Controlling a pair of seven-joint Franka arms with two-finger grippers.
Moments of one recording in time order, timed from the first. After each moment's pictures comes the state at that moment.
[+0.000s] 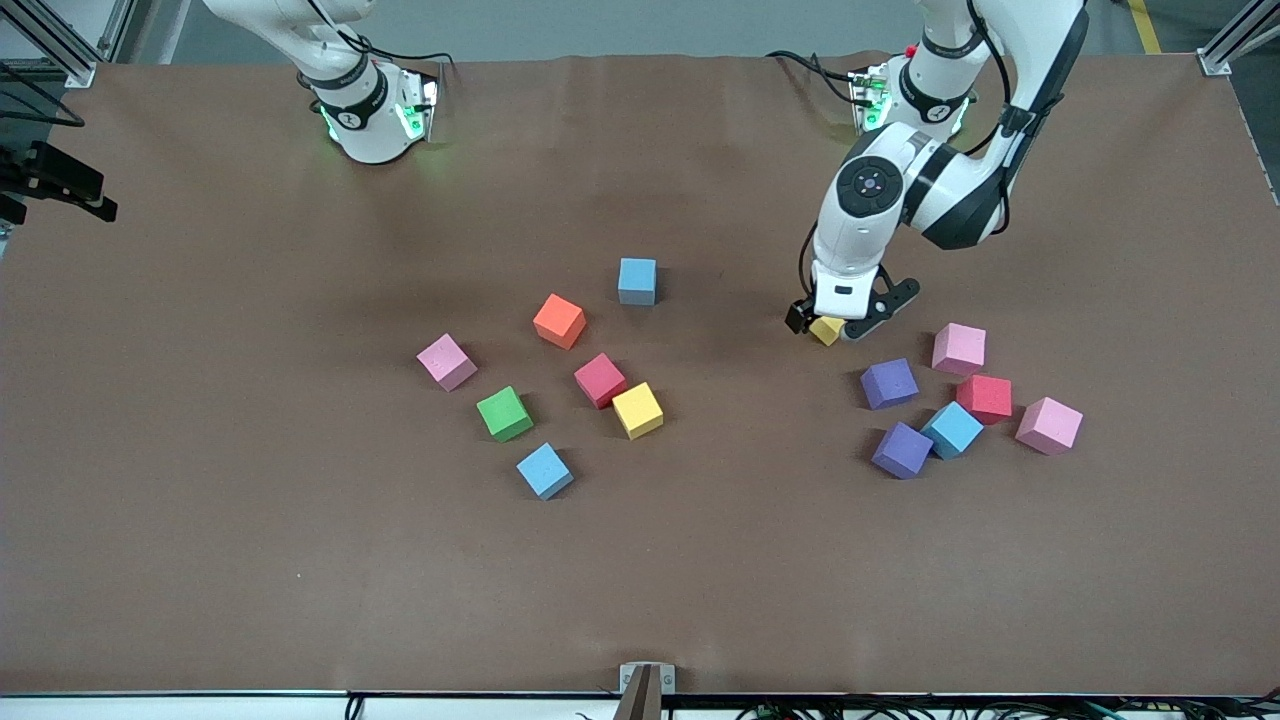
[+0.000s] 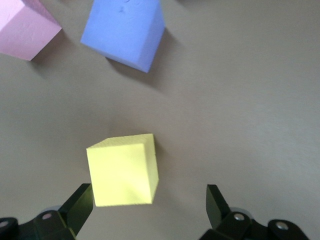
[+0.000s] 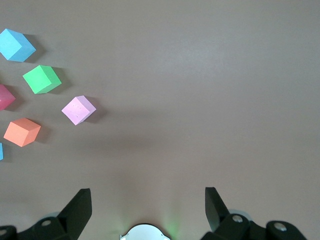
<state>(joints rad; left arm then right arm) -0.07 0.17 -0.45 -2.36 0.23 2.45 -1.32 0.00 -0.09 -0.09 -1.58 -0.01 1.41 -0.12</state>
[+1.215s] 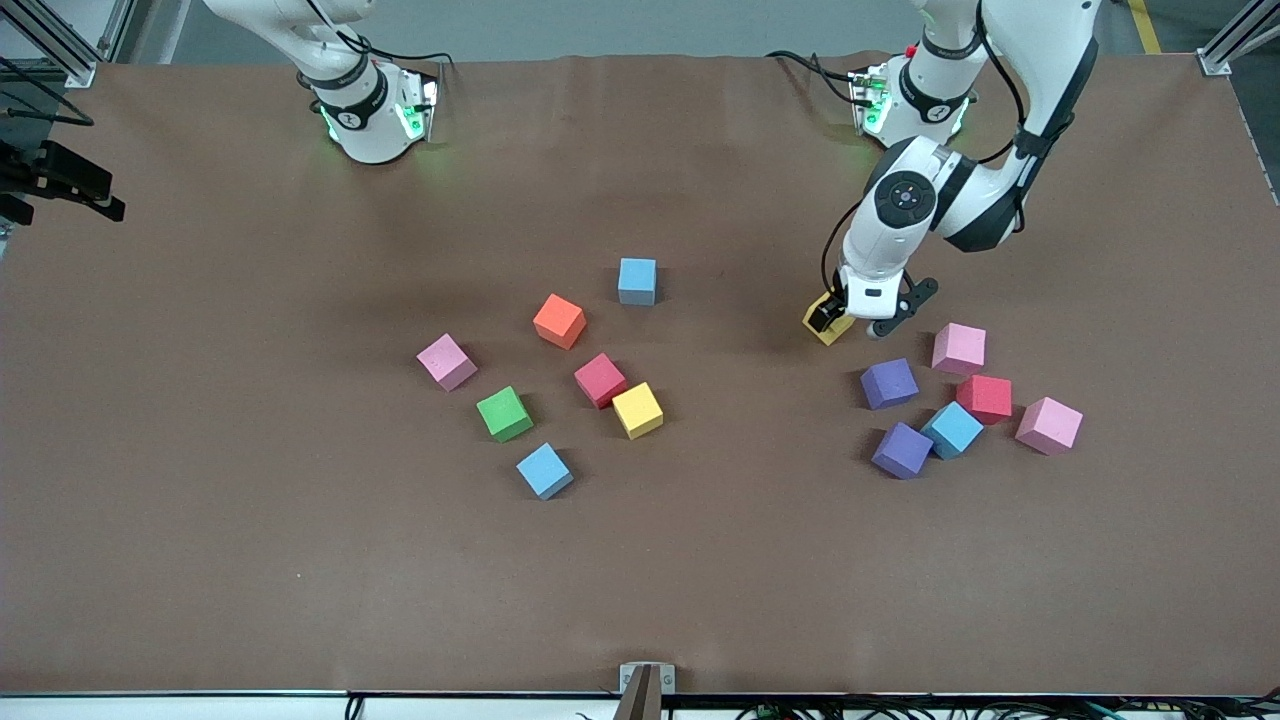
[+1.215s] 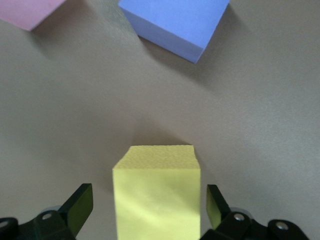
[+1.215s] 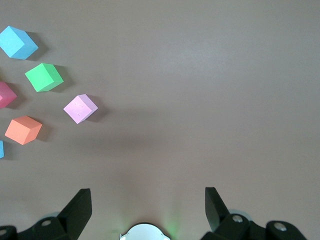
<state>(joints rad) 0.01 0.22 -0.45 -2.49 0.23 2.64 -1.35 -0.01 -0.09 -0.08 -1.58 -0.01 1.41 -0.12</state>
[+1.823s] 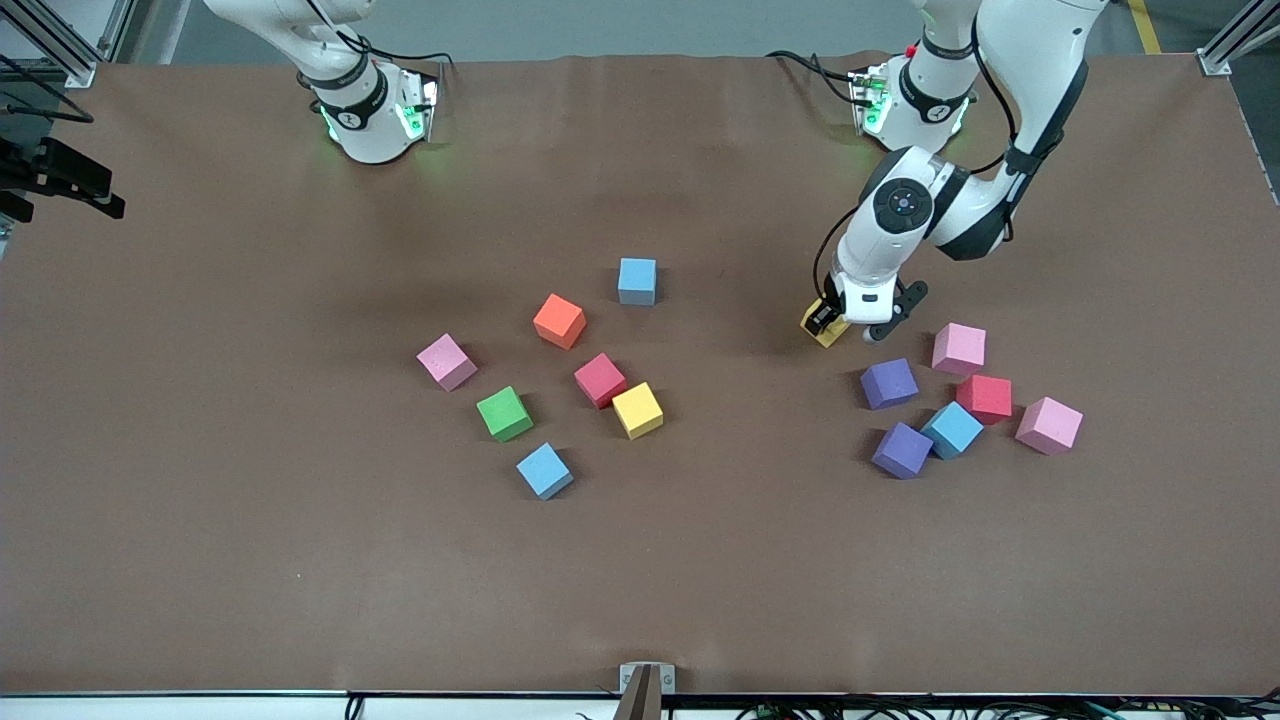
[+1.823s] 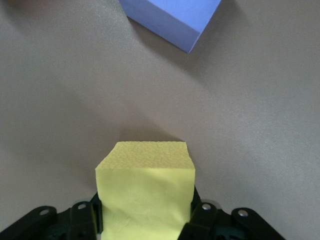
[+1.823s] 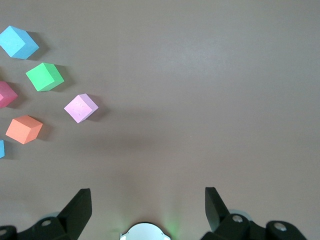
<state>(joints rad) 0.01 0.26 -0.45 -2.49 0.23 2.71 -1.41 -0.01 -0.10 -0.08 -1.58 -0.01 1.41 -0.12</state>
